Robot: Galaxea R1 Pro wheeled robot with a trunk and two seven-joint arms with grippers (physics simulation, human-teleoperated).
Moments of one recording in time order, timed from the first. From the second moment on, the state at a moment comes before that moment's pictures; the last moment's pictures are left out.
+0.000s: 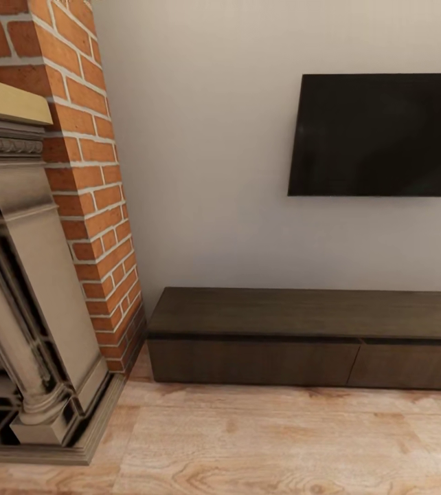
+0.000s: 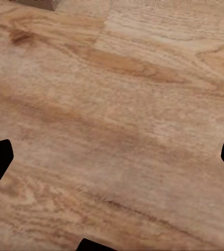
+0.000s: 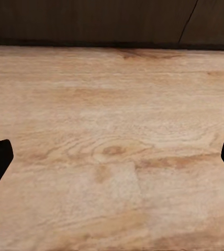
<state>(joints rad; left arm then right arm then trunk) -0.18 -0.02 -2.20 -0.10 2.36 -0.69 0.24 -0.25 0.02 0.05 0.02 0.00 -0.84 -0.28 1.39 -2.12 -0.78</state>
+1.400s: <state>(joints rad) -0.18 0.02 -2.20 -0.09 2.35 -0.35 0.02 -0.25 0.02 0.05 0.02 0.00 -0.71 -0.28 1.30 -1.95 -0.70</state>
